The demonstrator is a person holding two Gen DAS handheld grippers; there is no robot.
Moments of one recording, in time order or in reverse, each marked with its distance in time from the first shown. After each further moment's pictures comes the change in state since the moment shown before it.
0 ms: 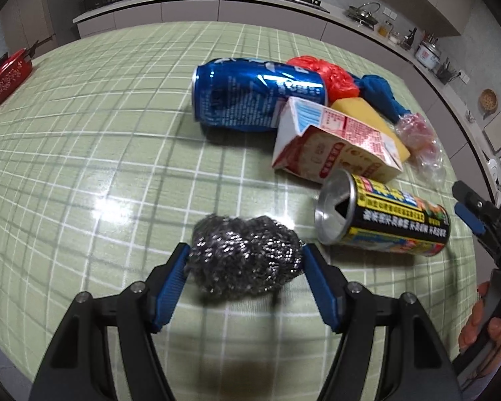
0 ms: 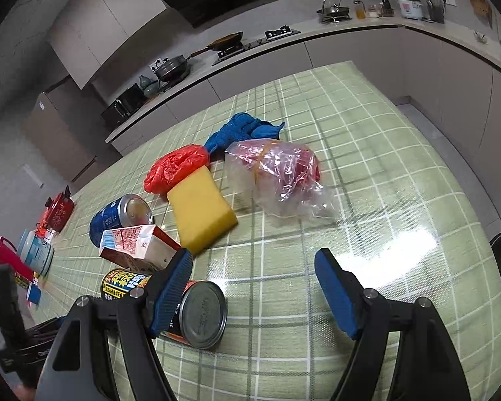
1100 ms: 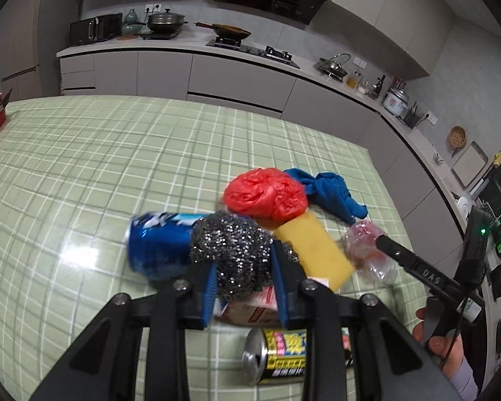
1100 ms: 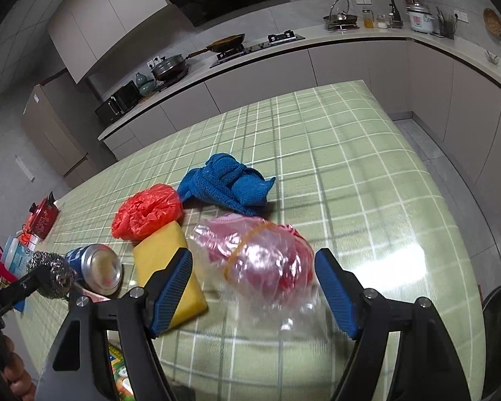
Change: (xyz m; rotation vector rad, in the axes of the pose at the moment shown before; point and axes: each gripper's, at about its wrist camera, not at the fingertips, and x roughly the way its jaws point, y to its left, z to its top) left arm -0.024 -0.035 0.087 0.012 -0.237 -0.139; right arm 0.056 -0.011 0.073 -0.064 -0.004 -0.038
